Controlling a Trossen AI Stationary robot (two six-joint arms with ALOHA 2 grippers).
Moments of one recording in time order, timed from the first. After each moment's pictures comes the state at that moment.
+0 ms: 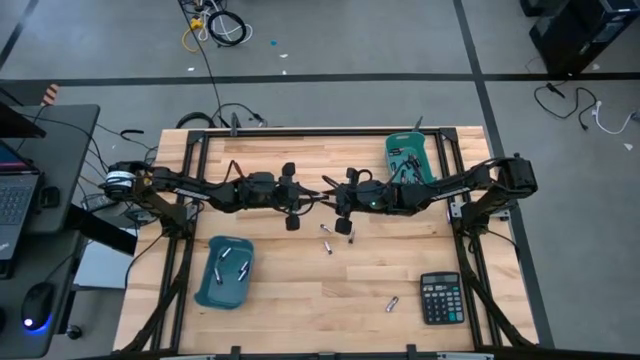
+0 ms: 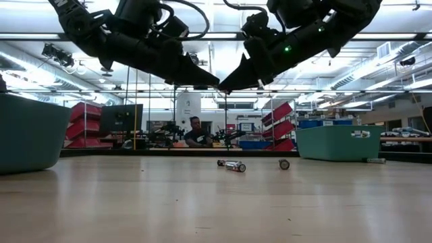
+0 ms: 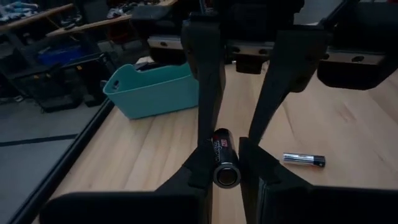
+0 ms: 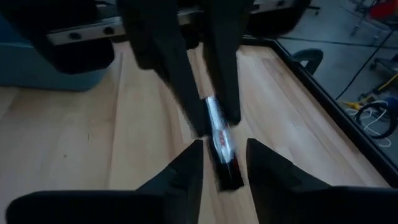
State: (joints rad) left arm 0.12 1.49 0.63 0.62 -0.05 0.22; right arm -0.02 1.60 0.81 0.37 0.24 -0.06
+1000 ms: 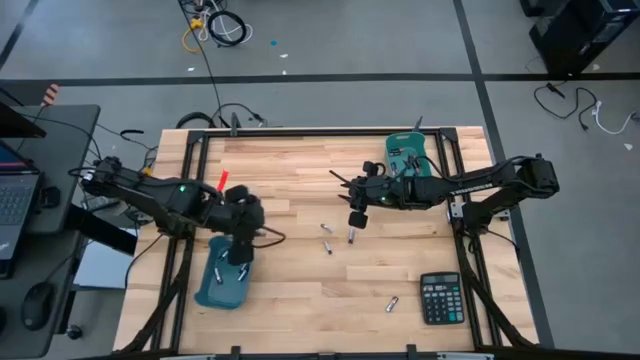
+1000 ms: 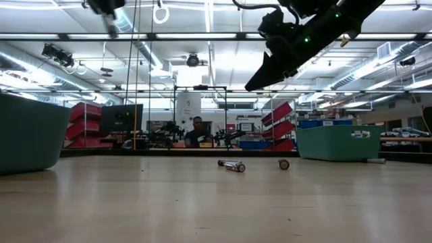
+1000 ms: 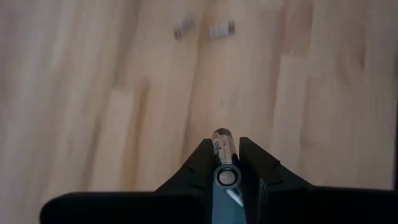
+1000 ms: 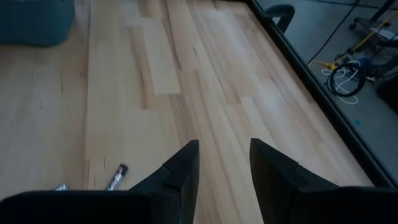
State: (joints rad) left arm -0.34 1.27 1.34 -1.17 -0.22 -0.46; right arm -0.03 1.42 0.81 0.02 0.31 -0.02
